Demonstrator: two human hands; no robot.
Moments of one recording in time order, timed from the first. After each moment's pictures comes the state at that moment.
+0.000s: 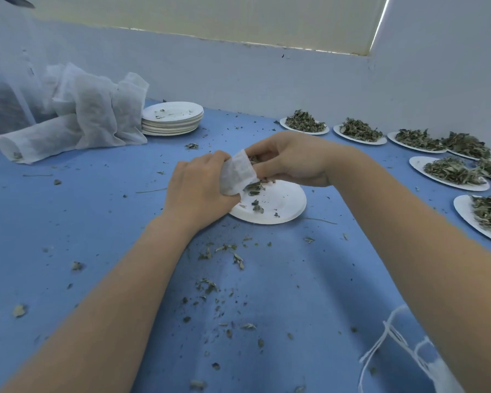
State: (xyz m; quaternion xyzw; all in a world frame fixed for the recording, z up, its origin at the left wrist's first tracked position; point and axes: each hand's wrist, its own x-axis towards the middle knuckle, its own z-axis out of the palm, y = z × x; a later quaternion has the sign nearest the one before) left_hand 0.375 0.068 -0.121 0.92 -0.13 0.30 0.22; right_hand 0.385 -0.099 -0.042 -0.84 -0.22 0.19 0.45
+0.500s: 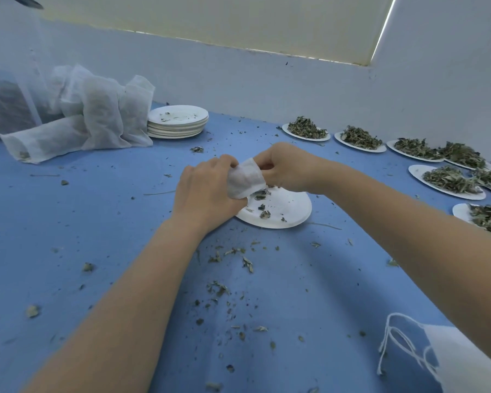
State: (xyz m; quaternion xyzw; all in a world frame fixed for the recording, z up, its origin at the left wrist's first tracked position) left_hand 0.378 0.071 -0.124 0.91 -0.12 0.30 0.25; right_hand 0.391 -0.080 -0.053 -0.93 -0.23 0.07 0.27
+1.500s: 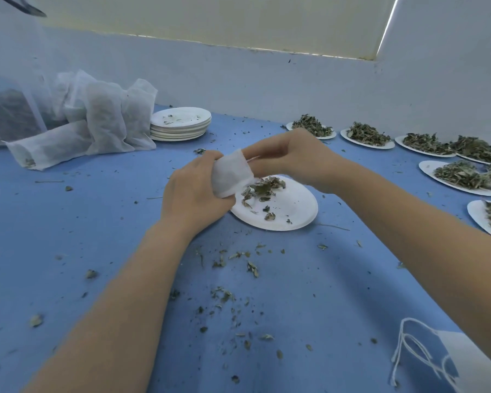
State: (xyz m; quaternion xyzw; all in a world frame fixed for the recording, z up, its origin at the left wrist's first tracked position) left_hand 0.378 0.088 -0.124 0.90 -0.08 0.29 0.30; right_hand 0.396 -0.090 -0.054 -0.85 -0.27 0.03 0.46
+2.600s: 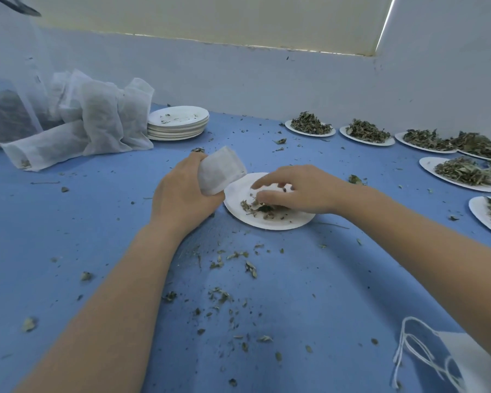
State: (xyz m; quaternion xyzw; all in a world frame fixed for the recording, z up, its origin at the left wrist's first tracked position) left_hand 0.383 0.100 -0.131 0.90 -0.05 0.26 0.35; right_hand 0.399 -0.113 -0.087 -0.96 -0.24 0.04 0.16
